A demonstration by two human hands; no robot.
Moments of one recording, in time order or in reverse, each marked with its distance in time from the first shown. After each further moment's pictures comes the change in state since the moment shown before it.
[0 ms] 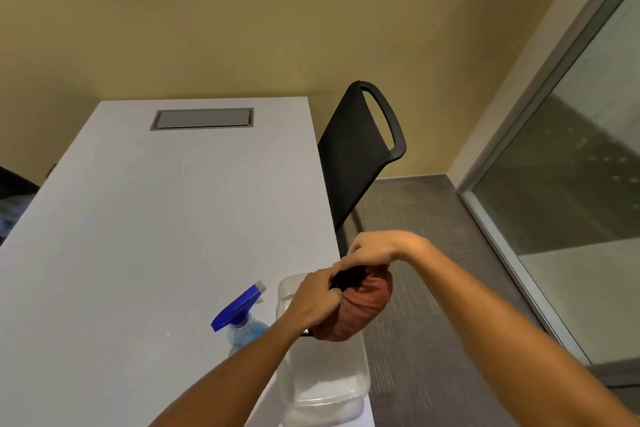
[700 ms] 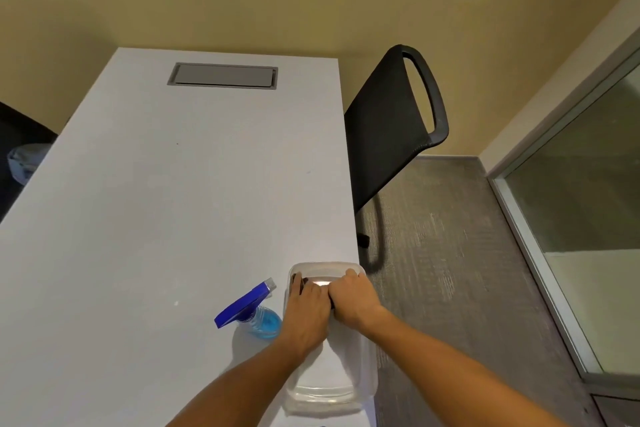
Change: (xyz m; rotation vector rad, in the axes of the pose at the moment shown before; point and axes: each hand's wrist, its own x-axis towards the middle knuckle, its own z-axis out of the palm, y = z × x) left_hand 0.005 -0.093 0.043 0.884 0.081 0.008; right_hand 0.096 0.006 0.145 -0.702 0.301 -0.120
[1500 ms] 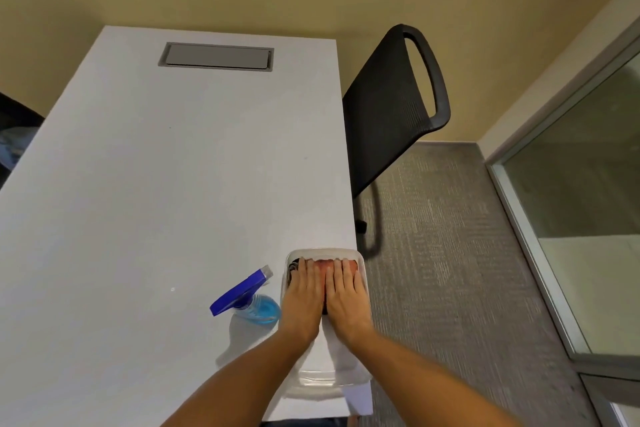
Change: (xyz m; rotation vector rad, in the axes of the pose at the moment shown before) left_hand -0.001 0.004 0.037 0.048 -0.124 -0.075; right_hand -0.014 -0.028 0.061 -0.076 0.037 0.129
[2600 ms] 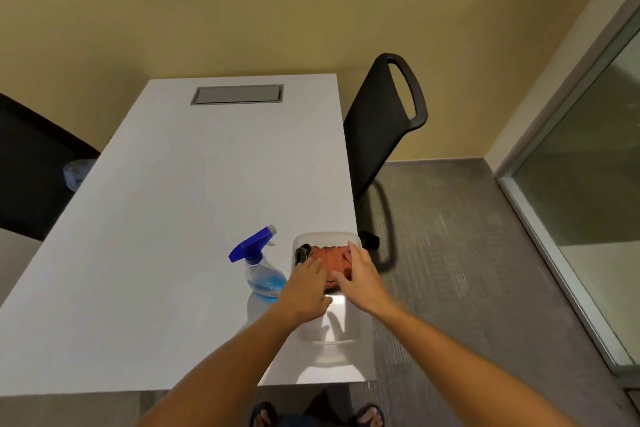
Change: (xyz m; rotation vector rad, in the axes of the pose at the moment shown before) left_hand -0.061 -0.003 -0.053 -0.248 0.053 0.141; right_hand -0.064 0.027 -0.035 1.149 0.206 0.117
